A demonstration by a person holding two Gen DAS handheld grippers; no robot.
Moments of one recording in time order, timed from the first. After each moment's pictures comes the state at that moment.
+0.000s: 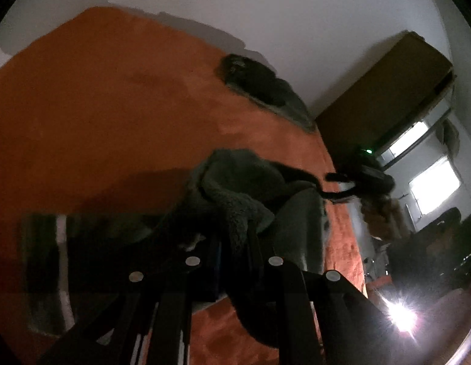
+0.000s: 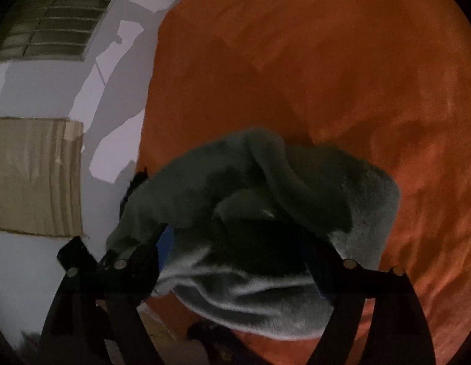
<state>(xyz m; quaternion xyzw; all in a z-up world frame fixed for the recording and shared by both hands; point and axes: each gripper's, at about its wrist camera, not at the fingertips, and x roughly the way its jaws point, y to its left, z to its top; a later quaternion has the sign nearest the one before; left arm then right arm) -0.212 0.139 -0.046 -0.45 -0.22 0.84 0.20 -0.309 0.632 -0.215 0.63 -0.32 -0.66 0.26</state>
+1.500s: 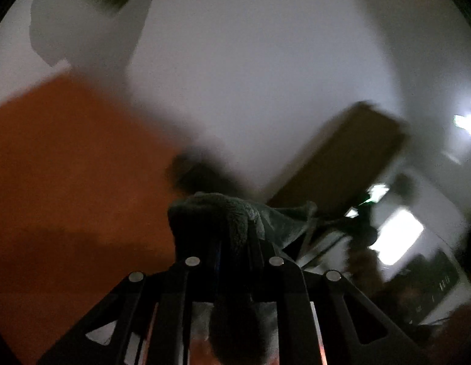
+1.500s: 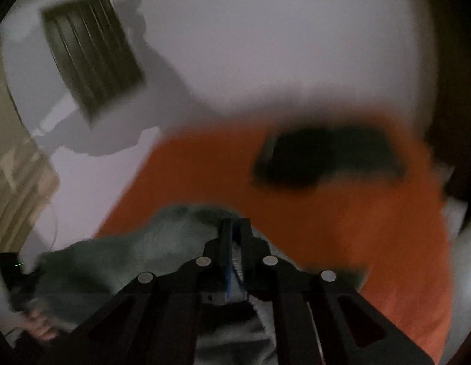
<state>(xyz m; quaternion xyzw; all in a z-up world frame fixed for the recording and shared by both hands) -0.254 0.075 0.009 -0.33 -0.31 0.87 0.19 -0.443 0.722 -0.016 0.44 -0.15 -0.87 0.15</state>
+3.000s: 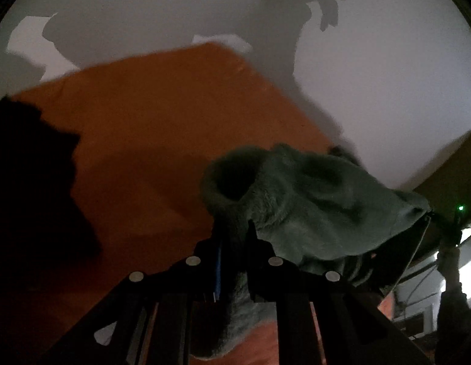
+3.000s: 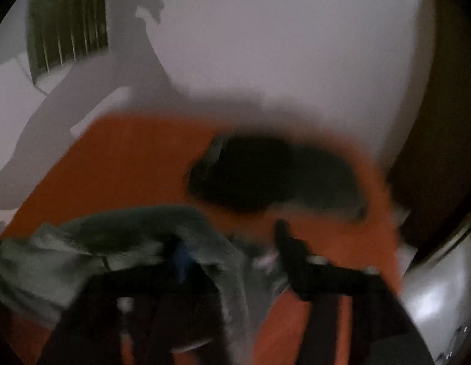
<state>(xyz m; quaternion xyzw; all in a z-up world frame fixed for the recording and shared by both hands) -0.174 -0.183 -0.076 -0.39 -0.32 0.86 -0.03 -0.551 0.750 -0.045 0.41 0.00 -0.91 0.03</state>
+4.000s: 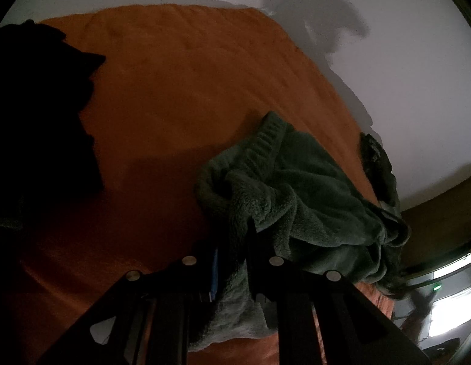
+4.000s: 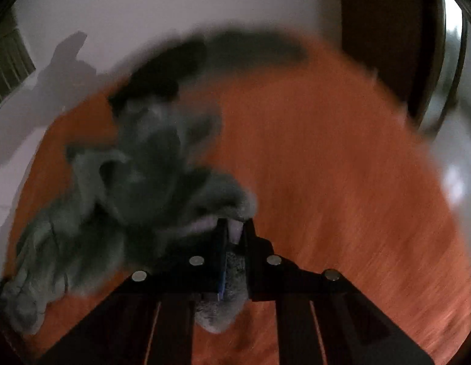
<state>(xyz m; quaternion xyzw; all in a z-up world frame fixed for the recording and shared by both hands) -0.184 -0.154 -0.128 -0.43 -0.37 0.82 -0.06 -0.404 0.896 -0.181 0.39 -0.12 -0.90 -0.13</state>
